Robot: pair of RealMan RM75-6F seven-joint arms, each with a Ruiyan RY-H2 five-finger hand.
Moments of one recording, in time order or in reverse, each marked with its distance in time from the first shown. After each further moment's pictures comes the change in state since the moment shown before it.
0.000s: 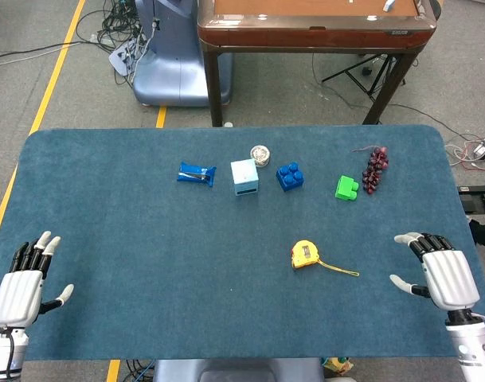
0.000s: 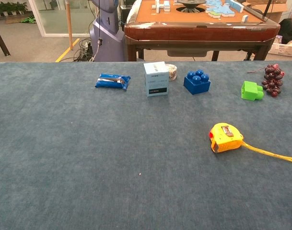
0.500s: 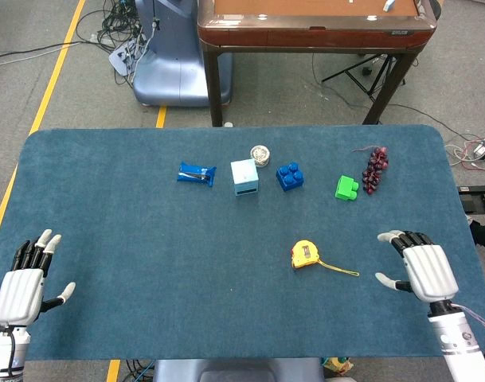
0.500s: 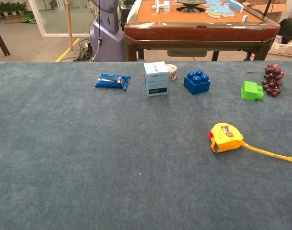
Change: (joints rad) left arm 0.001 -0.008 -0.009 0.001 0.003 0.007 -0.009; right arm 0.056 -0.030 0.024 -0.043 0.053 -0.121 -0.077
